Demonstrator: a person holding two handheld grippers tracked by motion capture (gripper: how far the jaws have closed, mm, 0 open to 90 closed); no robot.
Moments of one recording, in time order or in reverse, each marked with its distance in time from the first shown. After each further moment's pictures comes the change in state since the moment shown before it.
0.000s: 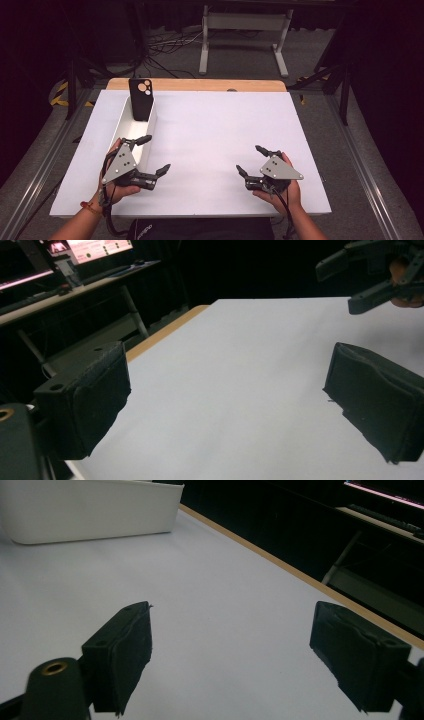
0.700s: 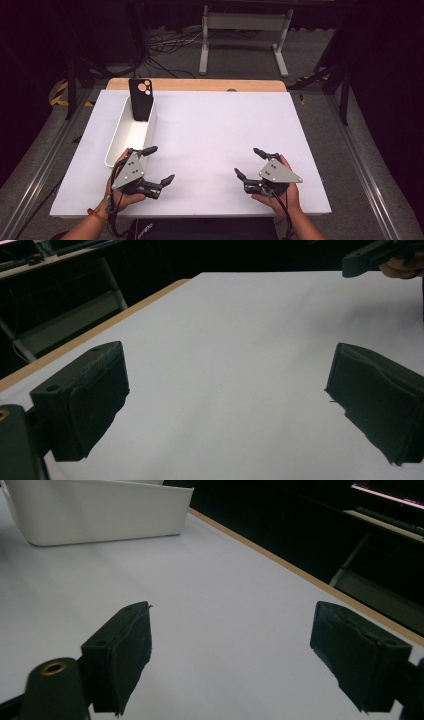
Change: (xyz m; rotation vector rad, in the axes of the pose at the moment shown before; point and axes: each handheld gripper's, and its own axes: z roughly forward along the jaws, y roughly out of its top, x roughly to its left) left arm -0.013 -0.029 0.013 0.055 -0.041 -0.028; right arm 0.007 -0.003 -0.002 -0.014 0.025 -0.001
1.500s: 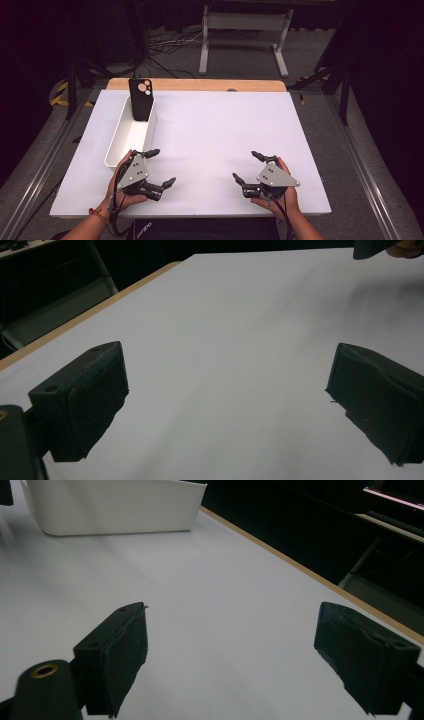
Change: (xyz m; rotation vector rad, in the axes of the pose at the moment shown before) left arm 0.001 -0.008 0.003 0.044 -0.023 0.011; right arm 0.006 -0.007 0.002 -0.002 0.025 -0.035
